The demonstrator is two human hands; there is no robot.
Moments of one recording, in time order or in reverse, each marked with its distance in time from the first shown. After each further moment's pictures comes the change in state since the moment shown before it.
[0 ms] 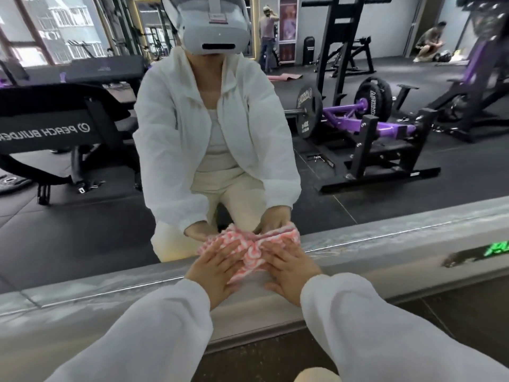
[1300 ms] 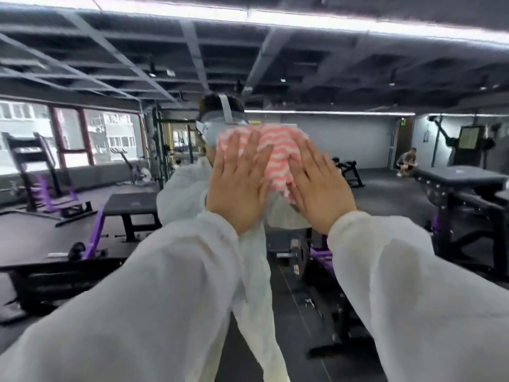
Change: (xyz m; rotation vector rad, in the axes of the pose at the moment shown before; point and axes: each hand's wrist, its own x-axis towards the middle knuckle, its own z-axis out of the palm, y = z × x) left_hand 0.067 -0.383 -0.696 0.051 1.145 -0.544; right_hand 0.053 0.449 -0.692 -0.246 0.882 0.385
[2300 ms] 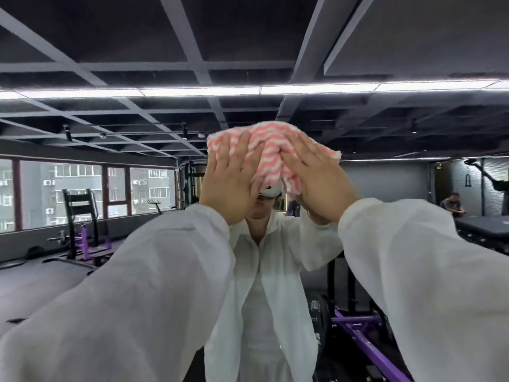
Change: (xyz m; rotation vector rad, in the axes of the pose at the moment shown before) left_hand 0.158 0.035 -0.022 0.117 -0.035 -0.008; right_hand 0.091 0.154 -0.025 0.288 0.150 -0.104
